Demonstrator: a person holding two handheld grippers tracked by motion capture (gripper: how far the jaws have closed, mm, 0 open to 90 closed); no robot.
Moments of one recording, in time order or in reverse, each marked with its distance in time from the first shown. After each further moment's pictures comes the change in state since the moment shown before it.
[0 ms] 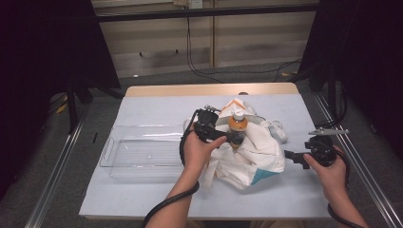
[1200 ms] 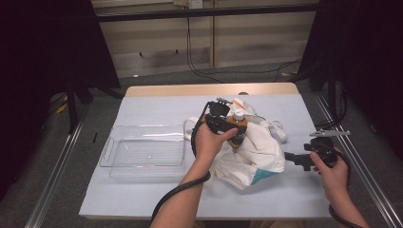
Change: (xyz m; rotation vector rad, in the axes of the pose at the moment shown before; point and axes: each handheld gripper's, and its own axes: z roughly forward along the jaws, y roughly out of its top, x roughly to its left) left arm -0.010 0.029 0.024 -0.007 -0.040 0.033; right arm -0.003 -0.004 -0.001 0.003 0.044 0.006
